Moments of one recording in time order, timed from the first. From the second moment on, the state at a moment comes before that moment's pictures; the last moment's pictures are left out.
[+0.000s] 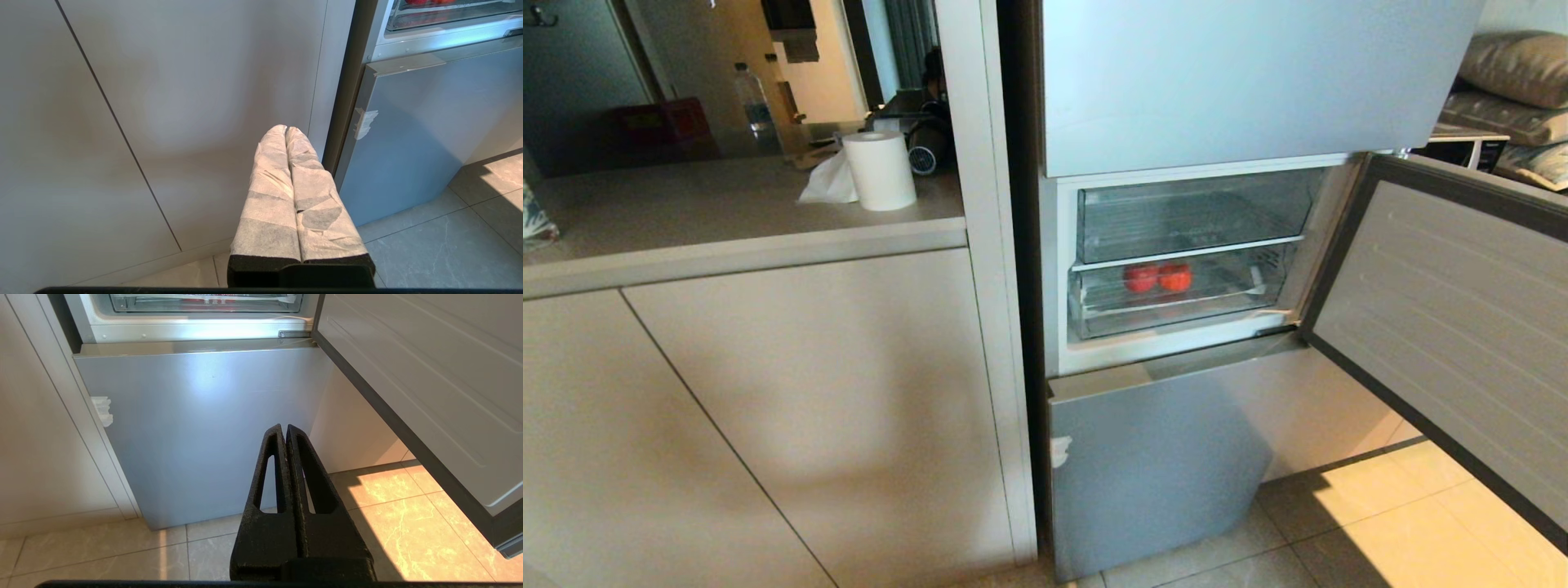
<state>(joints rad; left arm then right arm) 0.00 0.00 0.00 0.00 0.00 0.00 0.00 0.00 0.00 0.01 -0.01 -0.07</state>
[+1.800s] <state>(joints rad) 0.00 0.00 0.00 0.00 0.00 0.00 -0.02 0.12 -0.03 -0.10 0.01 0.03</state>
